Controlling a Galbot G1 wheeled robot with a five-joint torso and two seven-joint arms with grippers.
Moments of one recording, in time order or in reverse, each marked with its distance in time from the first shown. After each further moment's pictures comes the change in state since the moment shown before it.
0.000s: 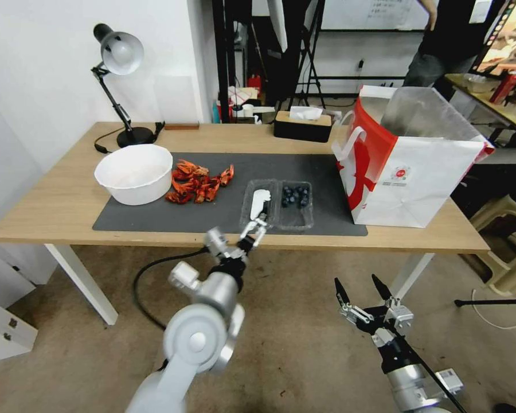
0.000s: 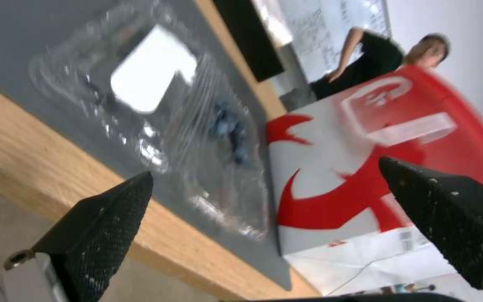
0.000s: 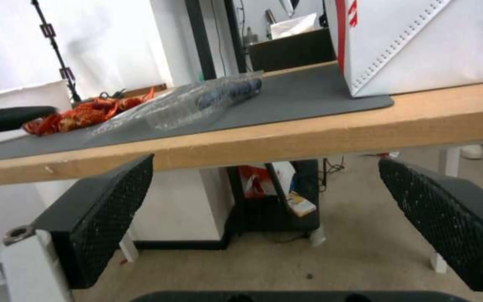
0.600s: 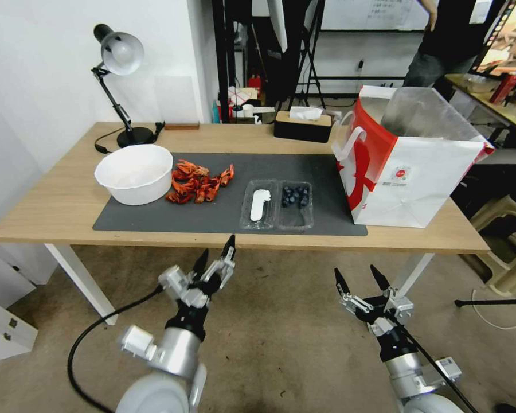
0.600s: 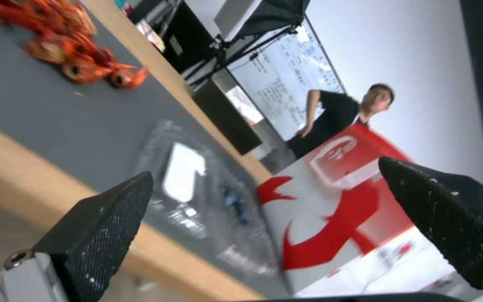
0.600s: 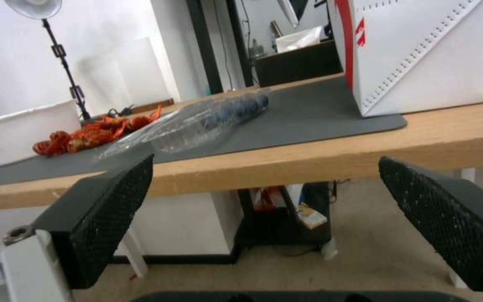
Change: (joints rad) left arm 0.350 0.033 -0.208 -0.149 0.206 -0.079 0.390; right arm 0.037 -0.025 -0.015 0.002 0.051 0.009 -0.005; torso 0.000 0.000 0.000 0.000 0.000
